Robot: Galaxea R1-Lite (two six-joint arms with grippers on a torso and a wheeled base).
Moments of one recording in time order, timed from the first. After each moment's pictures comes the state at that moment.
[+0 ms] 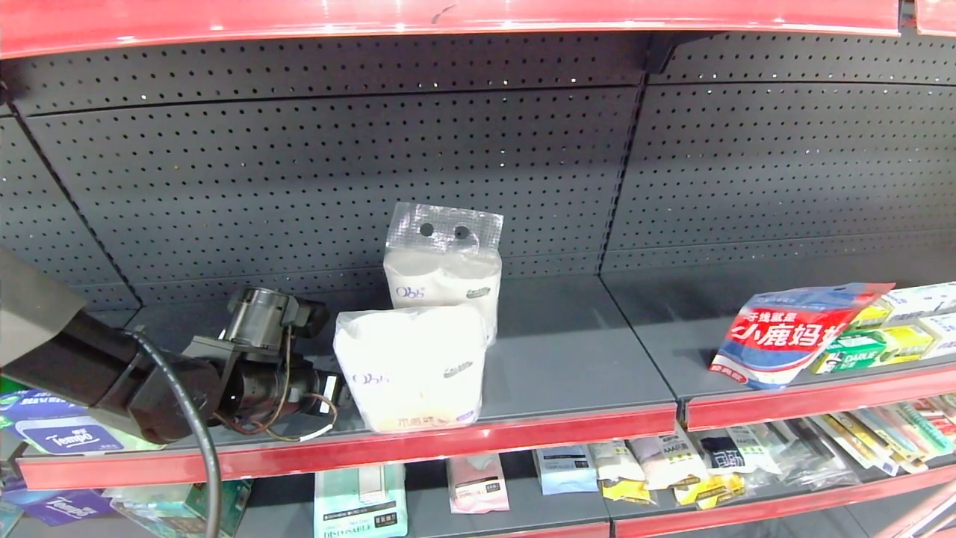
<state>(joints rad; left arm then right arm) -0.28 1.94 -0.73 -0.36 0.08 -0.04 0.00 0.00 0.00 0.00 -0.03 0.00</state>
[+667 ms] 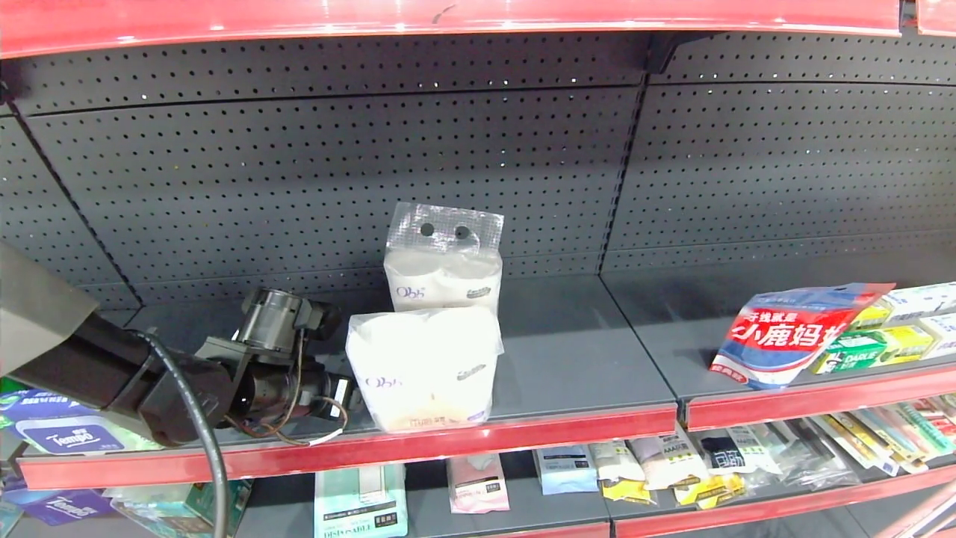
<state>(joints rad) -0.32 1.94 -0.73 -0.35 0.07 -0.04 0.00 0.00 0.00 0.00 -0.04 0.00</state>
